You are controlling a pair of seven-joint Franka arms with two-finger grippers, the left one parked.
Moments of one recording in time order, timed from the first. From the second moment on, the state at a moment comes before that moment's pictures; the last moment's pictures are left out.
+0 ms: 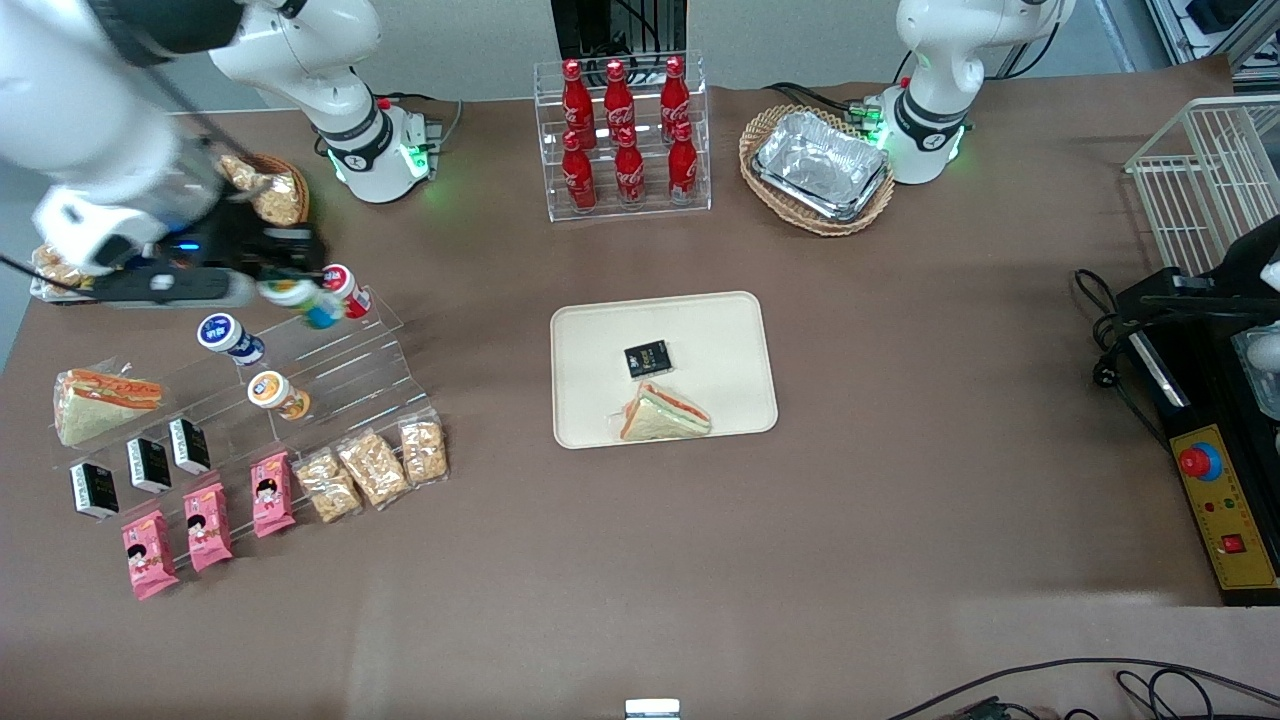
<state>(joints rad) 0.24 -0.02 0.06 -1.59 0.05 1.50 0.37</state>
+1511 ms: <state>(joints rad) 0.52 0.34 0.28 -2.14 0.06 2.45 0.88</state>
